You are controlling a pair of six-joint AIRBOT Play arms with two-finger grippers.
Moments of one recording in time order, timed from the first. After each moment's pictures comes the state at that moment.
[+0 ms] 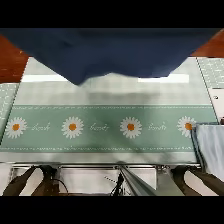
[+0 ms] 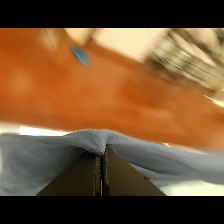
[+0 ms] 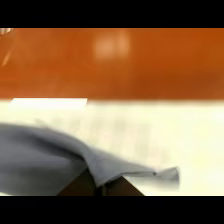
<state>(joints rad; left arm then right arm) 0.48 -0.87 1.47 0.52 -1.10 -1.25 -0.23 -1.07 1.91 -1.04 1.38 1.50</state>
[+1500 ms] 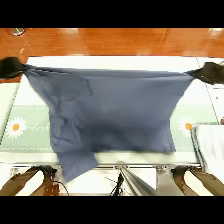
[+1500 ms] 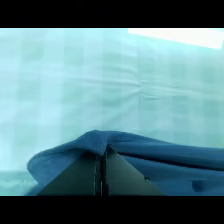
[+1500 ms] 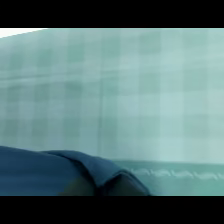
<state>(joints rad) 0.18 -1.04 1.19 1.15 -1.02 -1.42 -0.23 -1.06 1.20 -1.06 1.14 1.42</state>
